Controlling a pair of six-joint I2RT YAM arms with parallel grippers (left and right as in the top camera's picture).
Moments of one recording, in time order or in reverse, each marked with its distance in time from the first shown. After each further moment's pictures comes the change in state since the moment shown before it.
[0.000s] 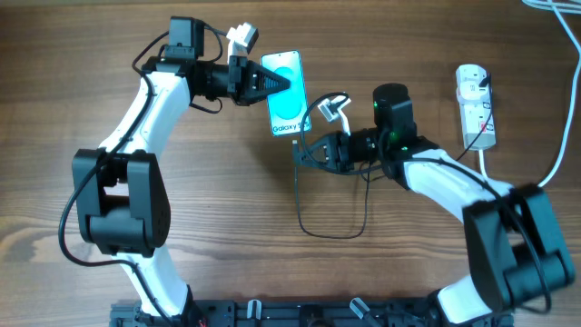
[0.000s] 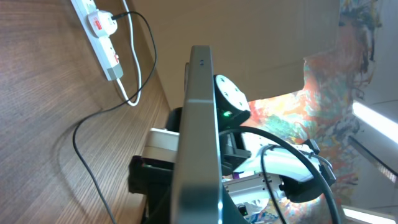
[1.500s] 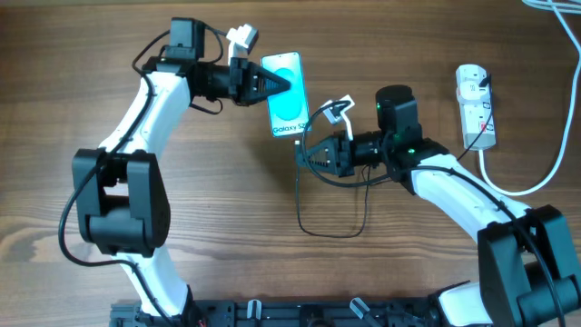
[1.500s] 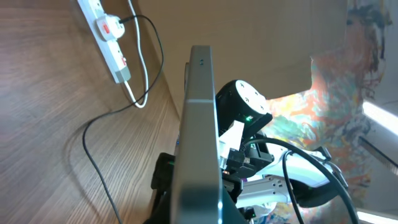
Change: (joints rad) left arm 0.005 0.000 0.000 -0.021 -0.024 0.045; right arm 0.007 -0.092 0.001 -0.165 0.104 -0.164
